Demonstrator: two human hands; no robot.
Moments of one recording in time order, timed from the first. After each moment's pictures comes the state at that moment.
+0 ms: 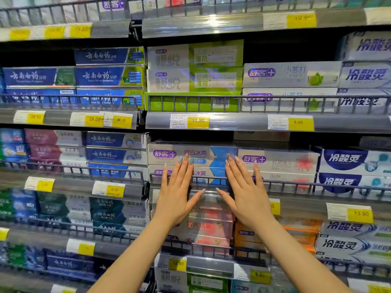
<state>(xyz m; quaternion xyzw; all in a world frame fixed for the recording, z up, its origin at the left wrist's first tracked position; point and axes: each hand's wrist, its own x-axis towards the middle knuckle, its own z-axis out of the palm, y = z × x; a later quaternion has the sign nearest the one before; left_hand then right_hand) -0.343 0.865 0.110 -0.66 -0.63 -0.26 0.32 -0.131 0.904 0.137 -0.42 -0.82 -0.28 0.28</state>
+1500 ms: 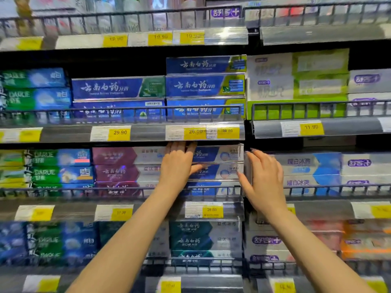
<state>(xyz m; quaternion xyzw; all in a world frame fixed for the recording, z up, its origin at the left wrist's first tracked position) -0.596 0.827 0.223 -0.63 -0.62 -0.24 0.40 -0.381 0.848 0.172 -0.43 -0.71 -0.22 0.51</state>
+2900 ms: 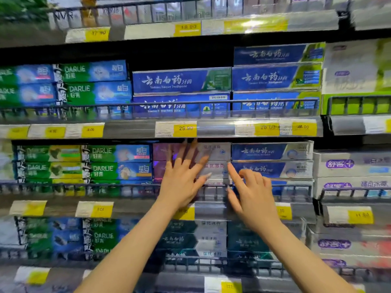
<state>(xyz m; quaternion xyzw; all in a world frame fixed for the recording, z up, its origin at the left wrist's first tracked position) -0.753 0.805 0.174 -0.66 -0.58 -0.24 0.42 -0.548 0.816 0.142 -0.40 -0.75 -0.31 0.42</state>
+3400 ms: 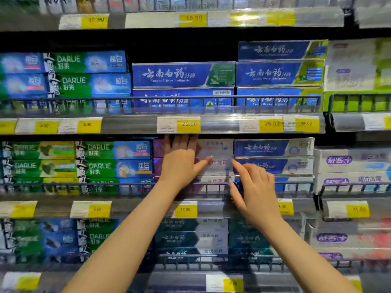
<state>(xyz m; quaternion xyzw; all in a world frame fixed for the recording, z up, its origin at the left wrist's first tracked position) -0.744 0.797 0.221 -0.65 -0.65 -0.24 0.32 -0.556 0.809 0.146 -0.41 -0.74 -0.26 0.46</state>
